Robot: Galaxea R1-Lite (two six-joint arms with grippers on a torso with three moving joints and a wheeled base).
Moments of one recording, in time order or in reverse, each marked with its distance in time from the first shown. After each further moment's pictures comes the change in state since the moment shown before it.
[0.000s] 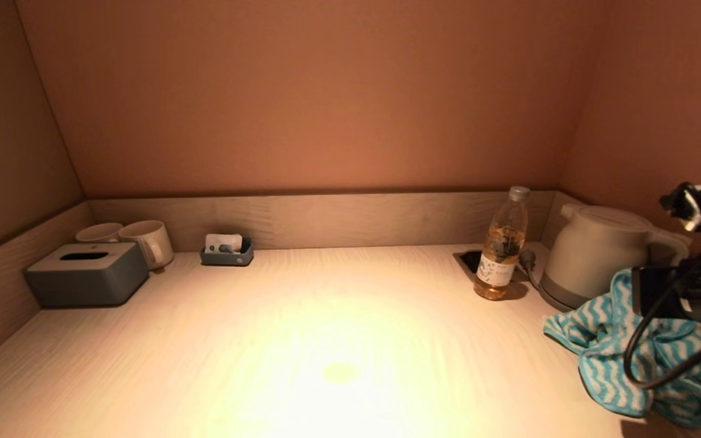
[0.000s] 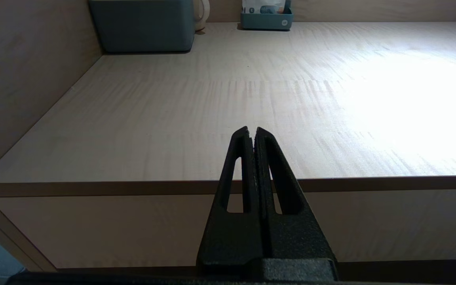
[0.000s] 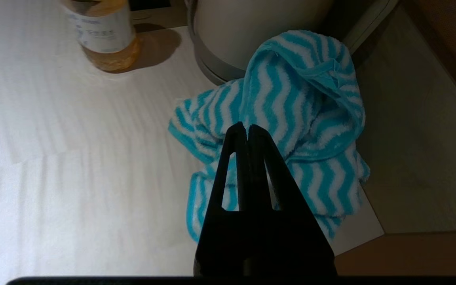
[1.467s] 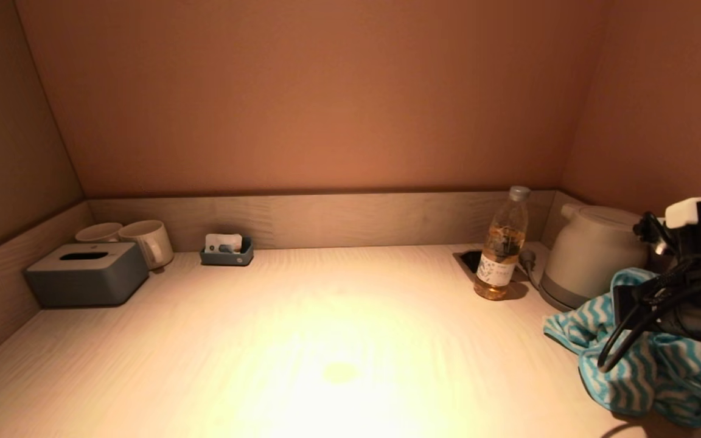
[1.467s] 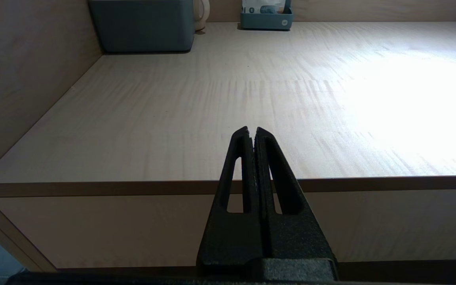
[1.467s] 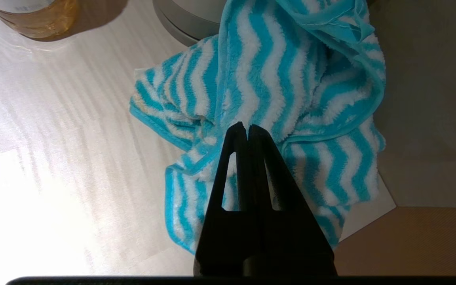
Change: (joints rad) left arm 0.000 0.000 0.000 0.000 0.000 0.000; right arm -0.038 0.138 -0.008 0.030 -0.054 0.076
